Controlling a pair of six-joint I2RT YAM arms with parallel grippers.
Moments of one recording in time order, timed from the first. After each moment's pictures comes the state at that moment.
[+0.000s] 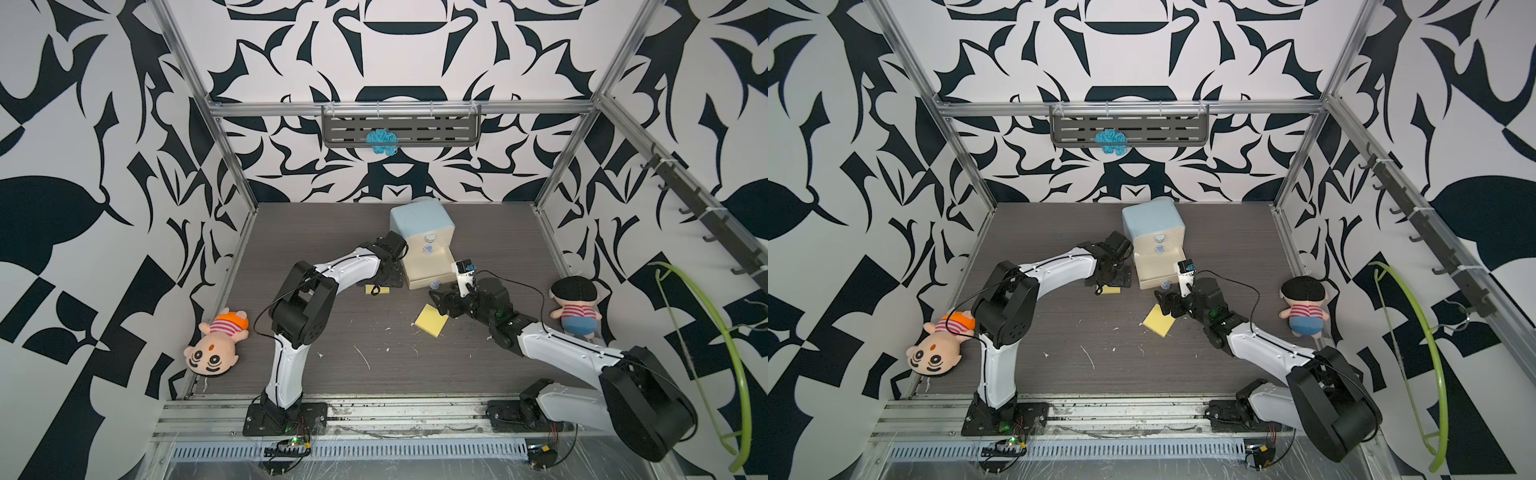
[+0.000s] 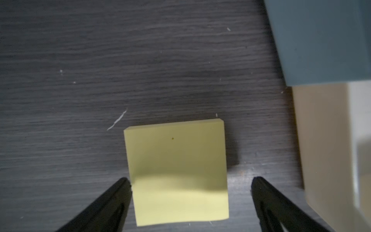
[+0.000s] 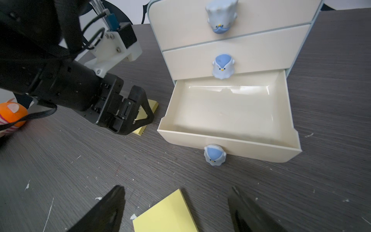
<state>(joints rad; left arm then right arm) -0.65 2.04 1.48 -0.69 -0.18 -0.54 0.51 1.21 0.43 0.31 -0.16 0.27</state>
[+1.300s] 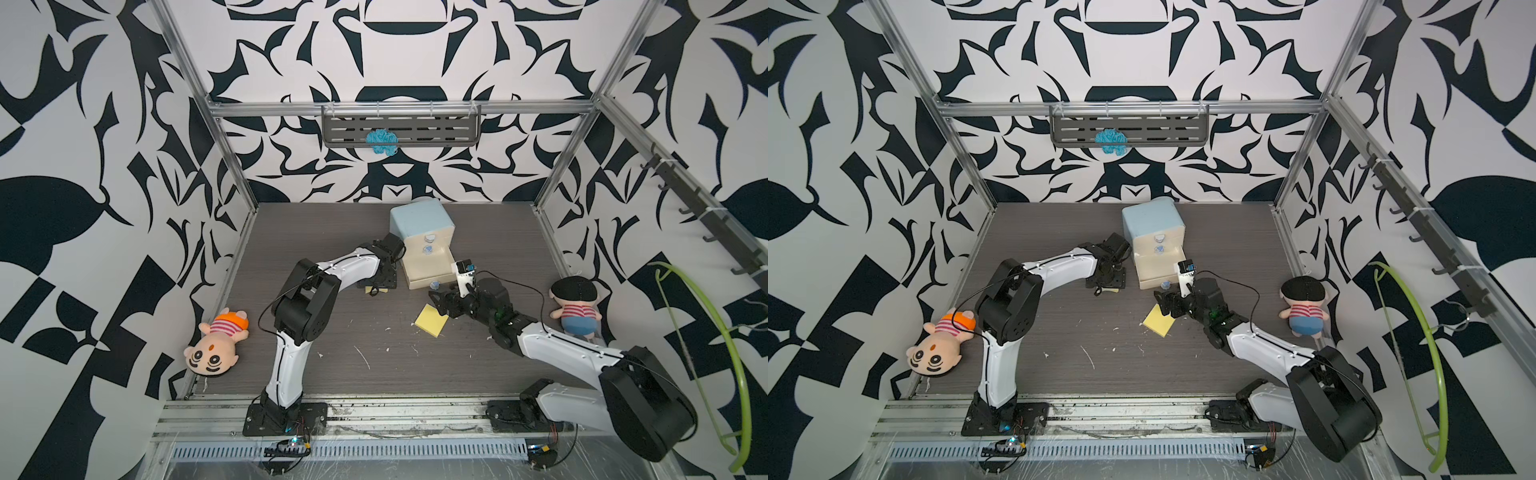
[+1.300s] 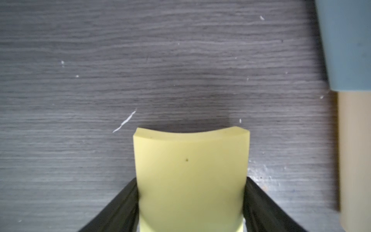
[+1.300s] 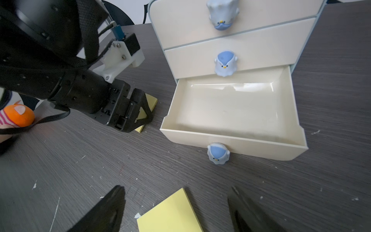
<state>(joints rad) -0.64 2.06 1.47 -0.70 -0.19 -0.56 0.51 1.21 0.43 0.31 -0.18 0.32</state>
